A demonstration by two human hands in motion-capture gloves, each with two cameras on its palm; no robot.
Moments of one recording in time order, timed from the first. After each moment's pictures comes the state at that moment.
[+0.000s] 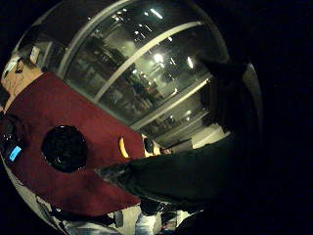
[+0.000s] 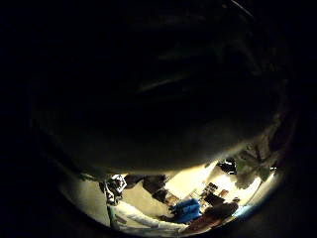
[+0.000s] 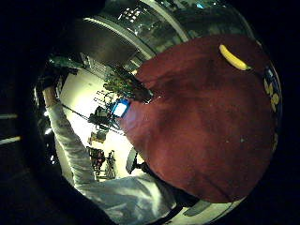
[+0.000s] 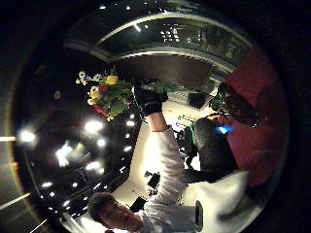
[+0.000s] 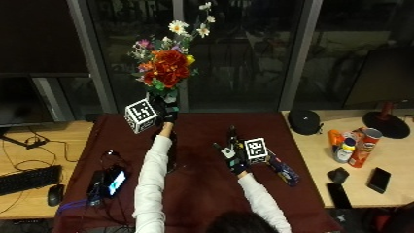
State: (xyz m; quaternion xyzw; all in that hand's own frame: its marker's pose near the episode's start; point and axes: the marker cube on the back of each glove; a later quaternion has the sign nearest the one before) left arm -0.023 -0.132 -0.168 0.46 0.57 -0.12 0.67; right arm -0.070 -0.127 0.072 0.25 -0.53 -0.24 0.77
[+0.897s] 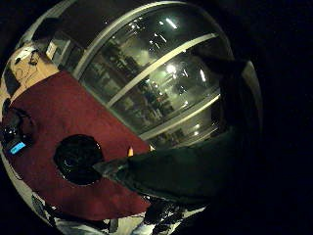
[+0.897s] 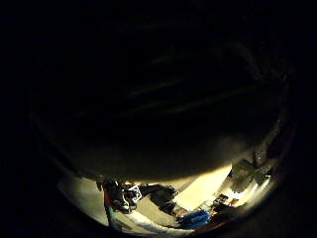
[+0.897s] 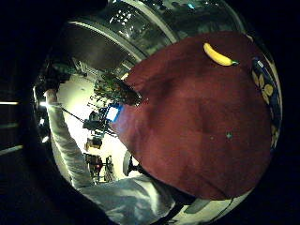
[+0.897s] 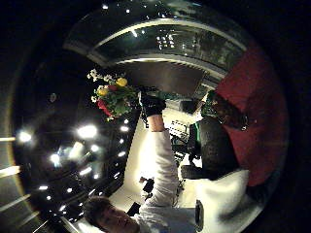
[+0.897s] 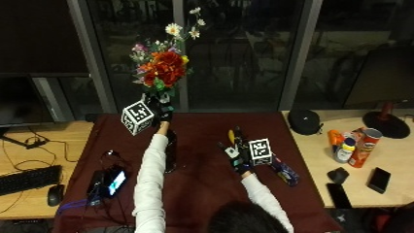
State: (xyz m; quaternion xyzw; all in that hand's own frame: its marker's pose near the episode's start) left arm -0.056 -0.150 -0.147 0.48 0.54 -0.19 0.67; right arm -0.051 -0.119 0.083 0.19 -0.57 -0.13 0.79
